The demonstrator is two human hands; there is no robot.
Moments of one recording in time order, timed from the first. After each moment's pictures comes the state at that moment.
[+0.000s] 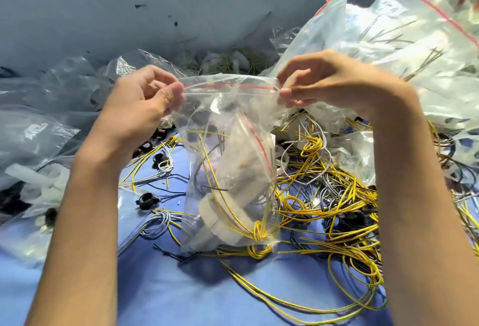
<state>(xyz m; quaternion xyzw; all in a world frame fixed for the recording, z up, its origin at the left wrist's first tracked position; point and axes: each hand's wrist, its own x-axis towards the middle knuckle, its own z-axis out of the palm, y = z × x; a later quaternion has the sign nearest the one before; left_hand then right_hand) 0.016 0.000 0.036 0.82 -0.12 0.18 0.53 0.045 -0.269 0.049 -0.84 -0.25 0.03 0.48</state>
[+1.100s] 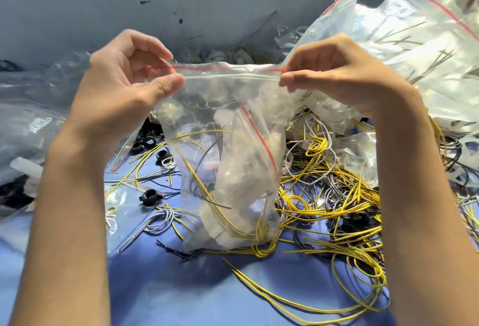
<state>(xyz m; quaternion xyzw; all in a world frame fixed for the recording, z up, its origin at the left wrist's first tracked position) 0.004 0.015 0.053 0.78 -0.21 0.24 0.53 0.033 -0.259 0.060 -0.82 -0.31 -0.06 0.47</state>
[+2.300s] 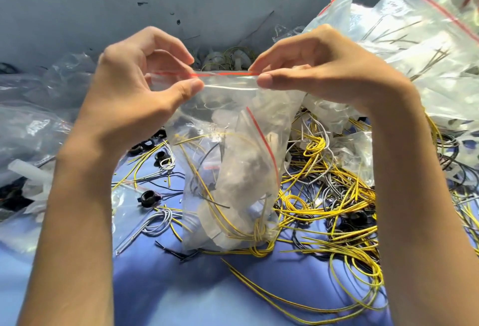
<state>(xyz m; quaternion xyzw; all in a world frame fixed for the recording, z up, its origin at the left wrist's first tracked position) -0.011 -0.008 0.062 0.84 -0.21 0.26 0.43 0.026 -0.246 0.071 -0.83 -0.34 -0.06 0.43</state>
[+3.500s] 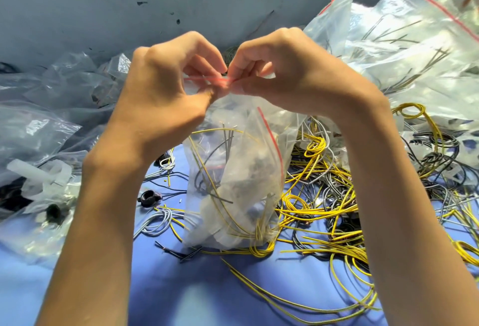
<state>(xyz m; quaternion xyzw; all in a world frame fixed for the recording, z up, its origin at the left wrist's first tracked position) -0.019 -0.035 0.065 0.87 -0.24 0.30 0.31 0.019 -0.207 0.076 -0.88 -0.35 -0.16 0.29</state>
